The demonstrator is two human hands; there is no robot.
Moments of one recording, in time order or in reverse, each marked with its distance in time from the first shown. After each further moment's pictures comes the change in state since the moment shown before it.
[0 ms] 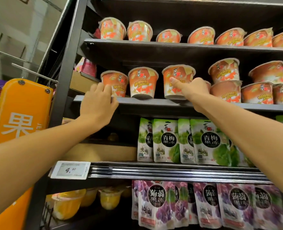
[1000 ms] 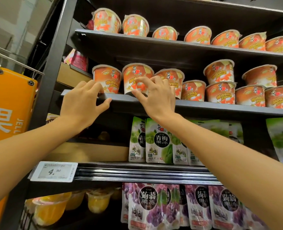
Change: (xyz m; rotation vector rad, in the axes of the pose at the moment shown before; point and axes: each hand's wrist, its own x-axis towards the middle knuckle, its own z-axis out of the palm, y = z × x) left_hand -0.010 -0.020 0.003 -0.028 0.117 0.168; right_hand -0.051 -0.007 0.064 -0.505 0.051 -0.718
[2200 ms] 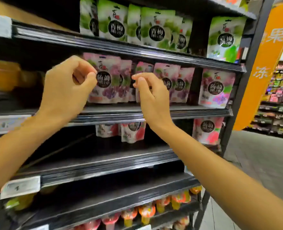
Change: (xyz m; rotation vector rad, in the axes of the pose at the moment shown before) left_hand -0.215 0.168 -0.109 -0.901 -0.378 -0.464; right_hand -0.313 -0.024 -0.135 0.538 -0.226 0.635
